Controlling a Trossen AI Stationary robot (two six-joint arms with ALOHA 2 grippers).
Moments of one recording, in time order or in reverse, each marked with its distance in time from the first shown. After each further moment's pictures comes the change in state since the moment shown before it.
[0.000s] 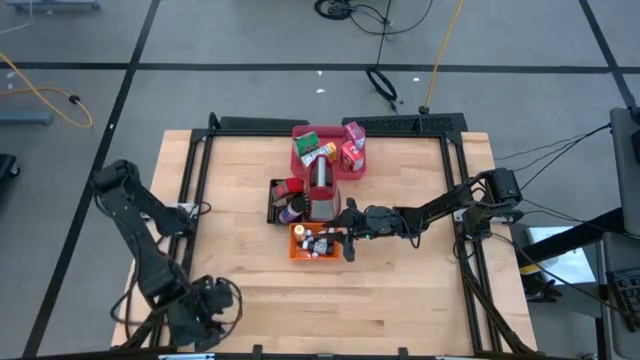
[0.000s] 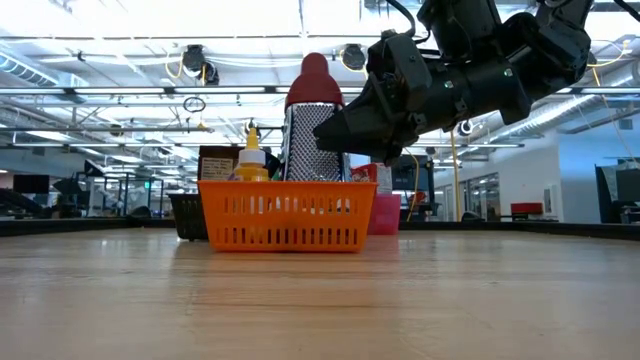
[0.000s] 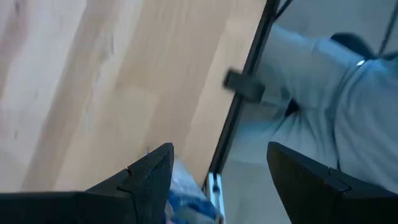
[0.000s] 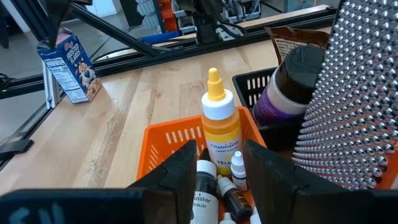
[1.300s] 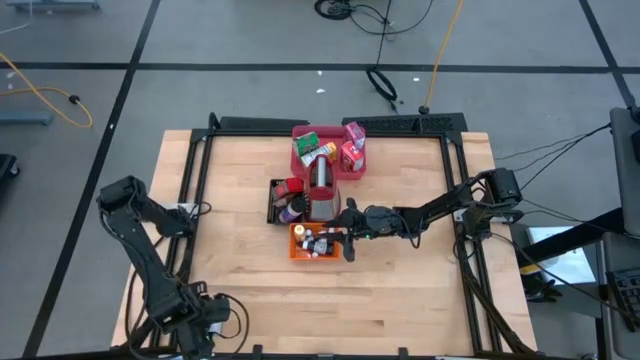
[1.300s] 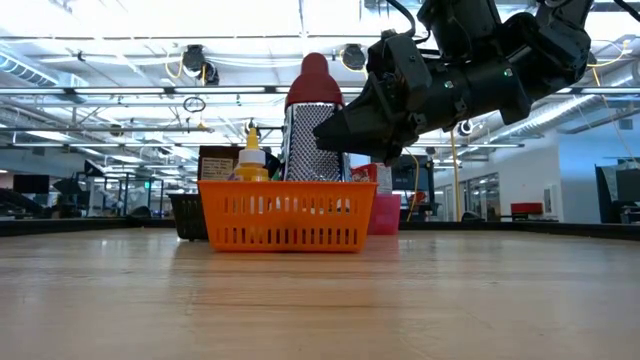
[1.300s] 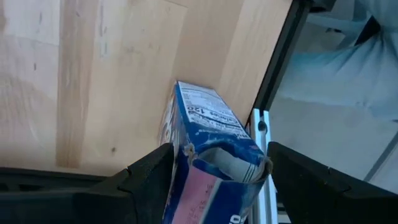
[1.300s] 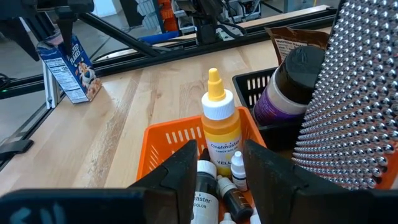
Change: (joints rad) left arm -0.027 0.185 0.132 -0.250 0.244 0.072; right arm 0.000 0.000 0.000 0.000 0.000 0.000
